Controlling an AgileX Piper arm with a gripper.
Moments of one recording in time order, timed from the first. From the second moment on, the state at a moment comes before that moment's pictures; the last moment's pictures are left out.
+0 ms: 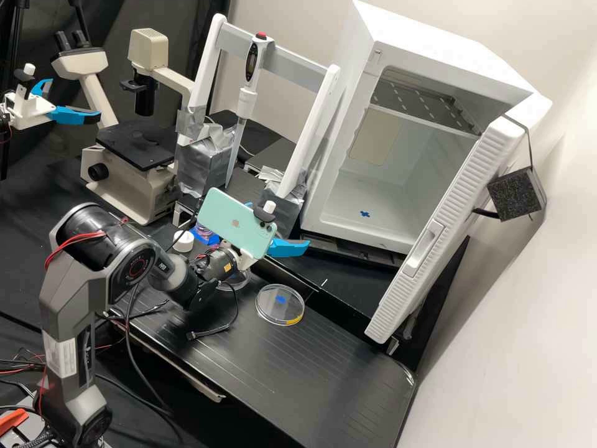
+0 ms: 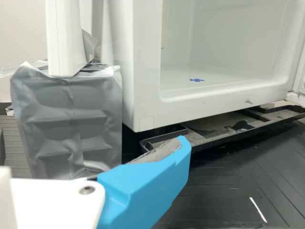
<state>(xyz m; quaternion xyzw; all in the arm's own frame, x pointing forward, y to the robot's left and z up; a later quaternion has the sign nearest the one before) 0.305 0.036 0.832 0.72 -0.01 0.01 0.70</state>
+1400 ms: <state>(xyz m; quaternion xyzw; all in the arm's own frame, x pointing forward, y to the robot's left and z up) 0.291 0.217 0.879 0.69 0.10 0.14 0.71</state>
